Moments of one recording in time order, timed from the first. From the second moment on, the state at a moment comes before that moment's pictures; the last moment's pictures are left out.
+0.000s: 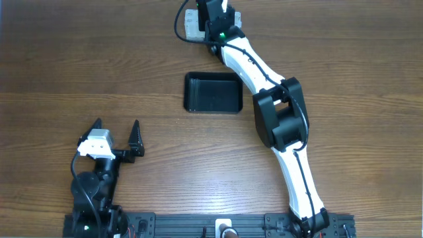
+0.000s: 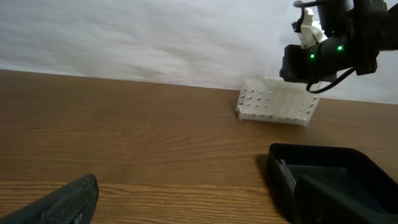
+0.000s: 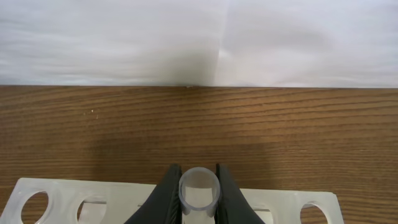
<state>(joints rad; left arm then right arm) -0.02 0.01 0.01 -0.07 0.06 -0.13 0.45 2.47 2.08 -0.20 0.41 0.23</state>
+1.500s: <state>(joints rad) -0.02 0.01 0.01 -0.07 0.06 -0.13 0.54 2.17 1.79 -0.84 0.15 0.61</state>
